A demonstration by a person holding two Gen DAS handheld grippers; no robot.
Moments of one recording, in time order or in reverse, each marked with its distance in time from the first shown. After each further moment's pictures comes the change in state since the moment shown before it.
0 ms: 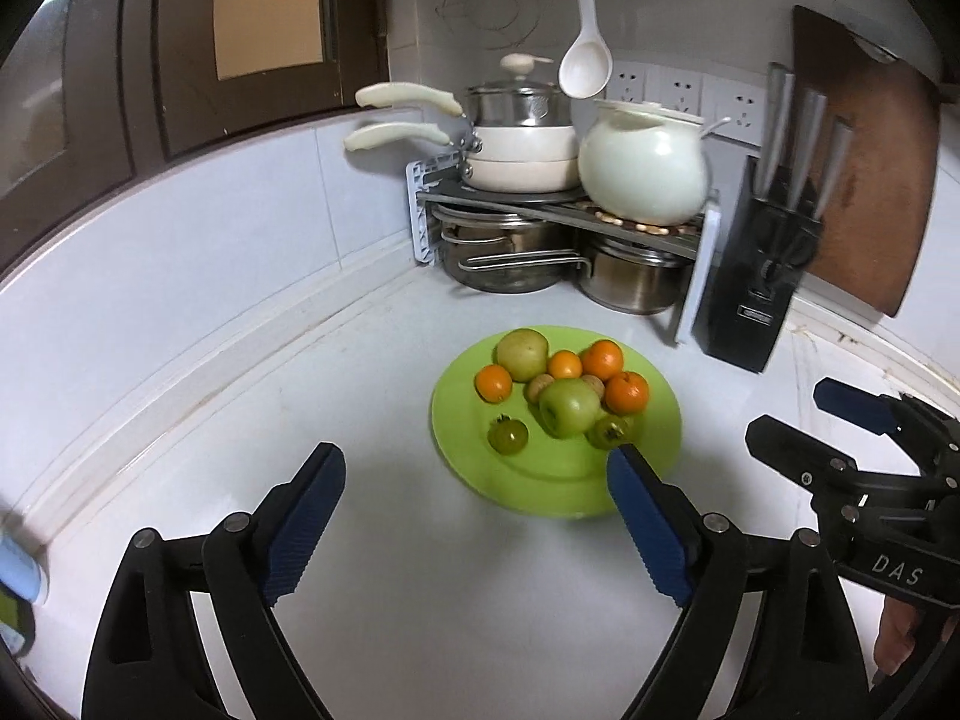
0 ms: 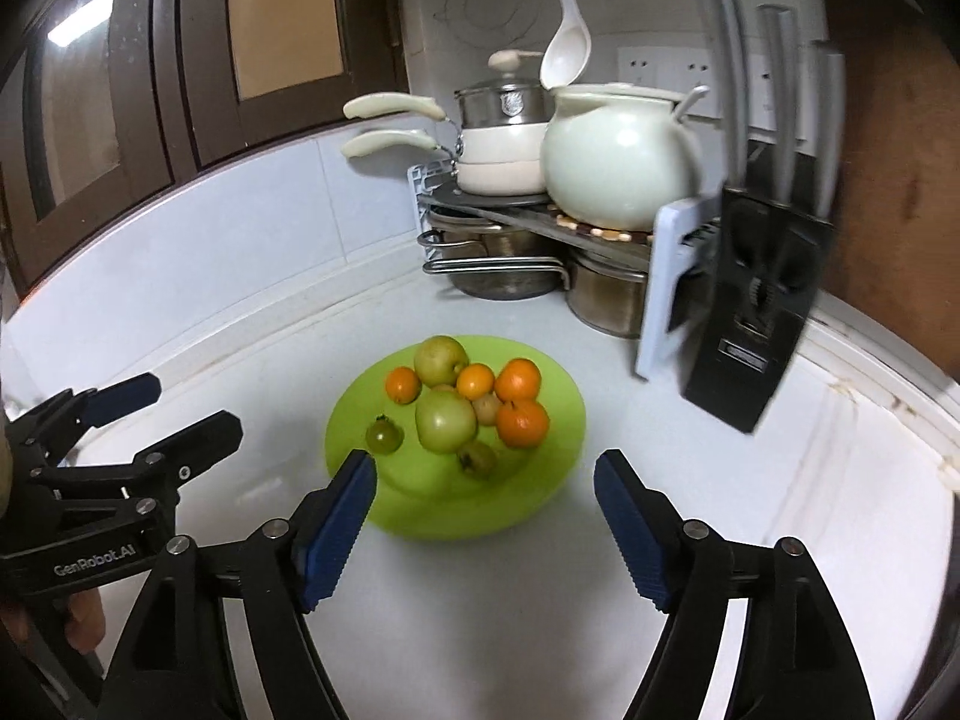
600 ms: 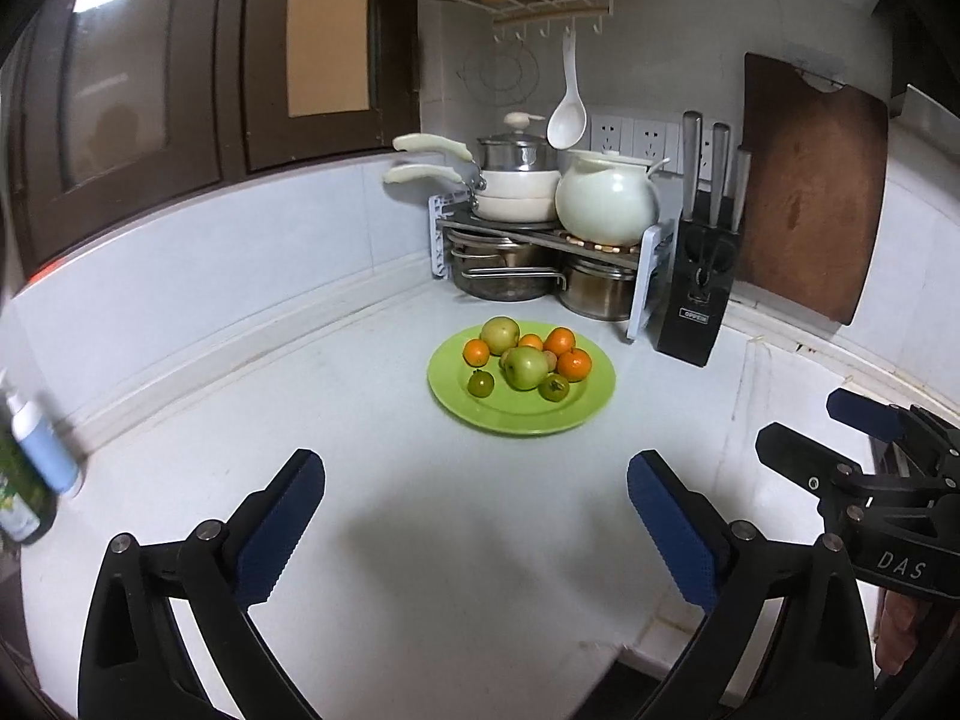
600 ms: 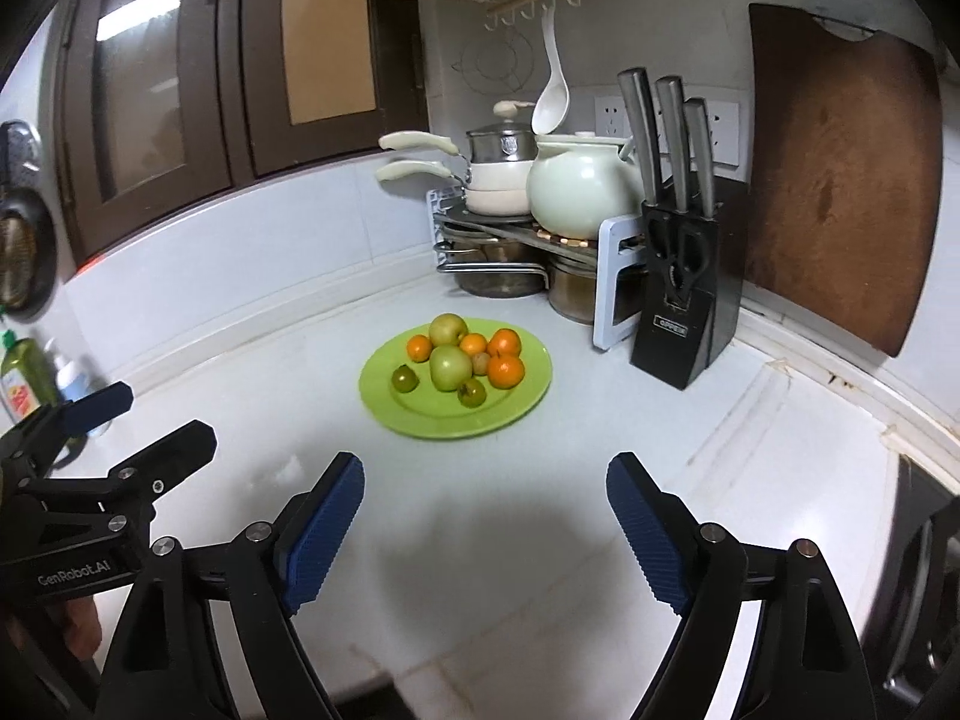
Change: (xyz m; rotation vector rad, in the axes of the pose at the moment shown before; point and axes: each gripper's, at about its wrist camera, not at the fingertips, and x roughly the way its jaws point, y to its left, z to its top) left arm -0.128 -0.046 -0.073 -0.078 -0.103 0.059; right arm -0.122 -0.008 -0.062 -0.052 -0.065 0.015
